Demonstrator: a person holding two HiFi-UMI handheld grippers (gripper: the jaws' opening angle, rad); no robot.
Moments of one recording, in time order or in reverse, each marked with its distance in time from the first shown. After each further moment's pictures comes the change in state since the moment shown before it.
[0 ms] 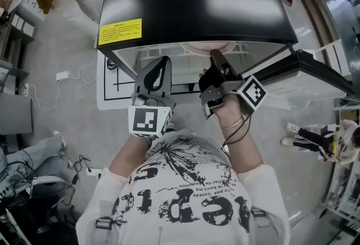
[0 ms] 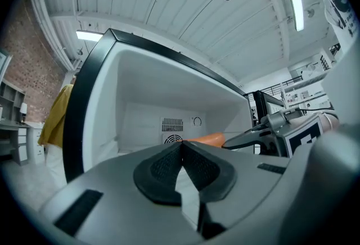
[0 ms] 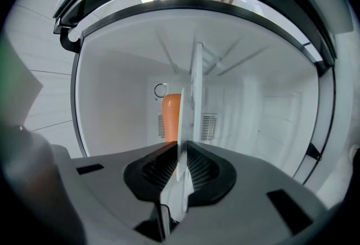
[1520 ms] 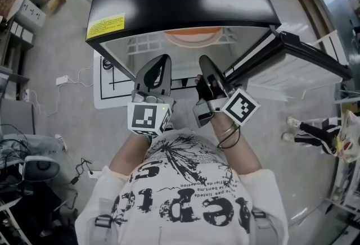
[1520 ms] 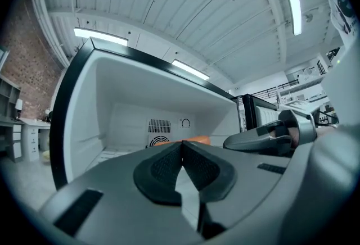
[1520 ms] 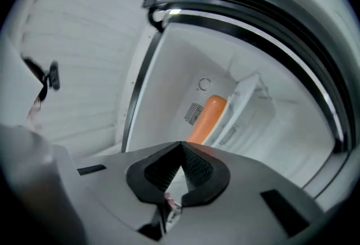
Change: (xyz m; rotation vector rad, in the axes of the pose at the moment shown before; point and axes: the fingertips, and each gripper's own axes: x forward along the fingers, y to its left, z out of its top) left arm -0.003 -0.041 0.005 -0.012 -0.006 -0.043; right arm -0.050 0.041 -0.026 -0.521 0.114 0.191
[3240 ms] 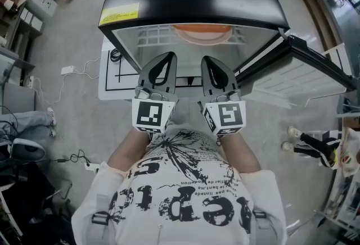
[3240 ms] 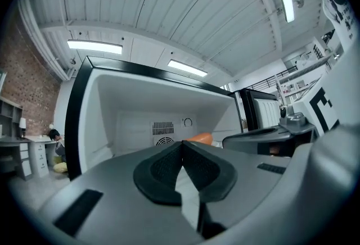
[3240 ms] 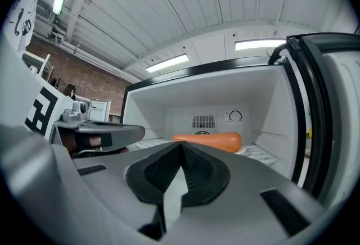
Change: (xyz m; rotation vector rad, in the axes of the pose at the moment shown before) left arm -0.012 0.000 0.005 0.105 0.008 0.040; right arm 0.000 0.016 -0.023 -1.012 0.099 -0.142
